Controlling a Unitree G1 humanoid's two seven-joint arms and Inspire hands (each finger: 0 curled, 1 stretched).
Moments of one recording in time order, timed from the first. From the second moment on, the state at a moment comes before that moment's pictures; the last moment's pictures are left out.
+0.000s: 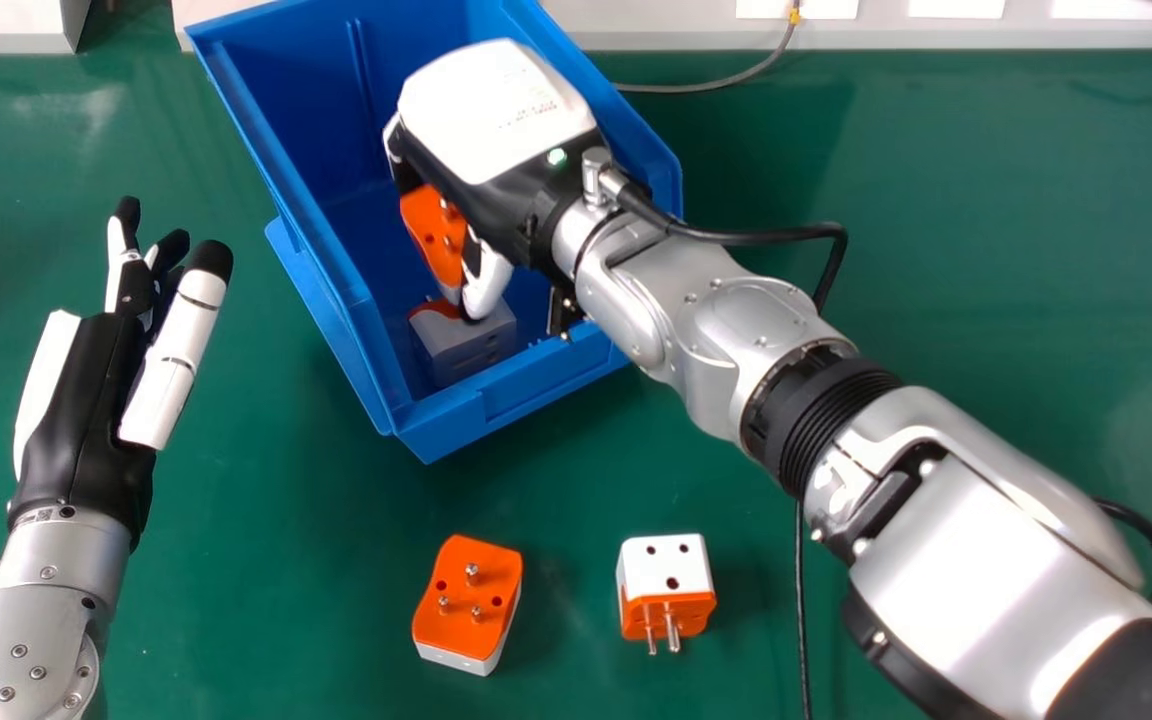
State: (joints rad) left arm 0.06 0.32 0.24 -0.01 -0.02 -0.01 -0.13; right arm -1.18 0.09 0.68 1.26 -0.90 -0.12 -0.23
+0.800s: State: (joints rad) left arm 0.06 0.29 0.24 -0.03 -0.01 0.02 -0.11; right arm -1.16 0.07 0.68 1.28 -0.86 -0.12 -0.25
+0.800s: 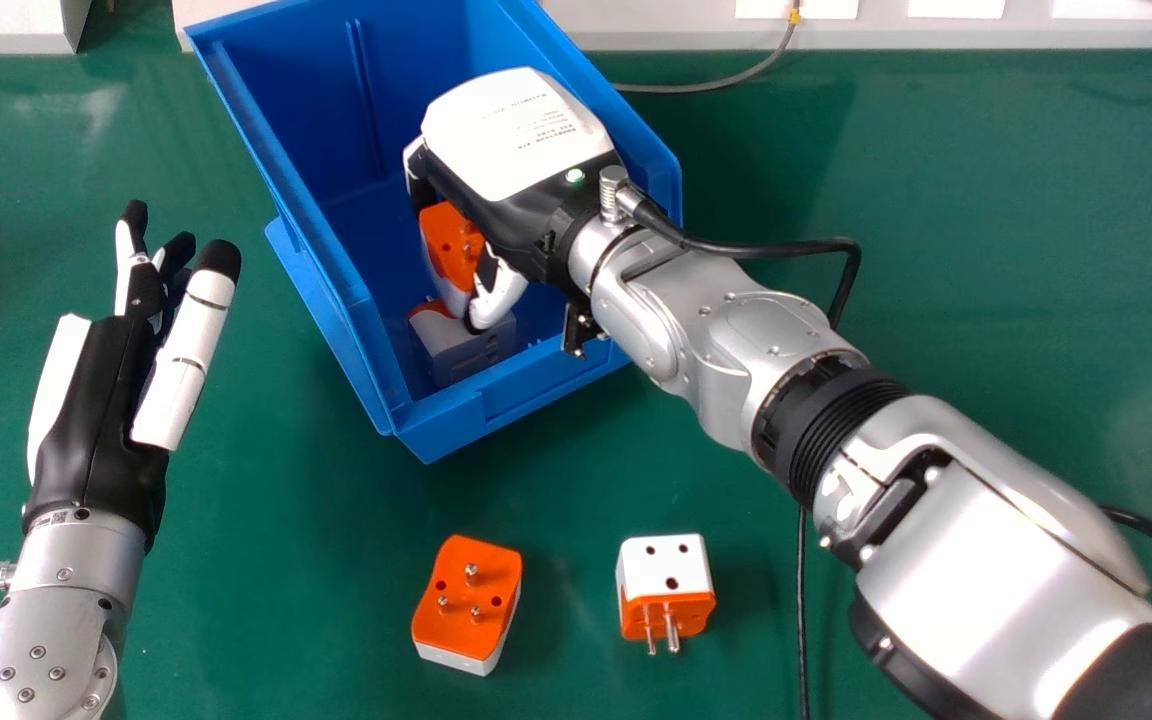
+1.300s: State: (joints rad) left arm 0.06 0.29 0.24 -0.02 -0.01 0.02 -0.11; right arm -1.15 0.07 0.68 1.25 -0.86 -0.10 -0.25
